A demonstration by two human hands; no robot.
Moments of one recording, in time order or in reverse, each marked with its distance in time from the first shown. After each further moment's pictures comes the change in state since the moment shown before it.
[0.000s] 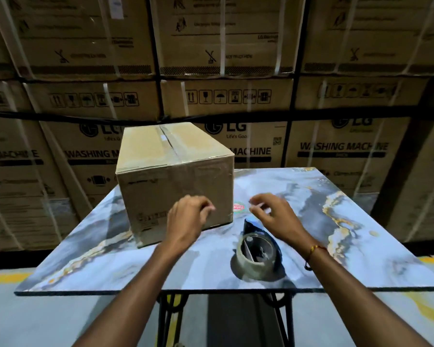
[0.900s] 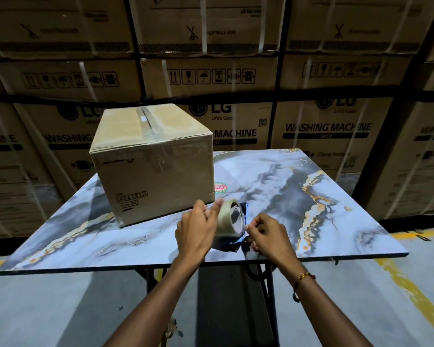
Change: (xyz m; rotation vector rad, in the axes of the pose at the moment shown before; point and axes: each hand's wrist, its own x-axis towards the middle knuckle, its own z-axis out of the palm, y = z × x) left_hand -0.065 0.060 0.056 -0.211 -0.020 -0.384; right_hand -0.097 0.017 0.015 0.244 0.041 0.489
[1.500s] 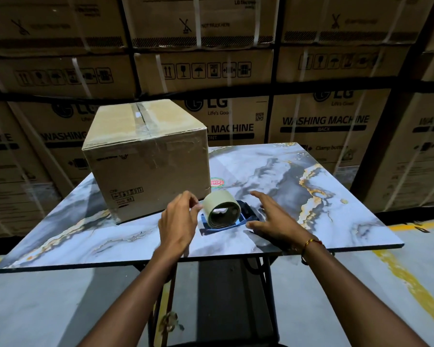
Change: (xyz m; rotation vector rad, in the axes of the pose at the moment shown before) left_hand 0.018 -0.024 -0.012 0.133 0.066 0.184; right_hand 0.038 0.014 -0.040 -0.273 -0.304 -0.175
